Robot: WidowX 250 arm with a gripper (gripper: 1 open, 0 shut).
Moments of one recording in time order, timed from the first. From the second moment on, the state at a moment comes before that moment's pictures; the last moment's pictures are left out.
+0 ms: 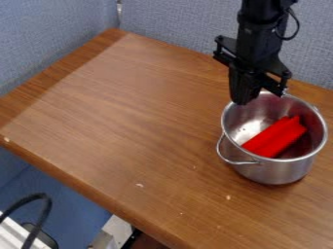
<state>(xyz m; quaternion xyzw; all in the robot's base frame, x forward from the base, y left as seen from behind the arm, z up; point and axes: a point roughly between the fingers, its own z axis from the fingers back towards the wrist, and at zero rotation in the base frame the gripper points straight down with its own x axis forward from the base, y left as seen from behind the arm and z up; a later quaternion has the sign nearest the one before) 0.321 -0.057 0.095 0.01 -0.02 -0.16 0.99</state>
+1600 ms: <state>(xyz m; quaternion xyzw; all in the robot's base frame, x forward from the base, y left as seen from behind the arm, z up) 0.316 -0.047 0.096 0.03 0.00 -0.16 0.99</state>
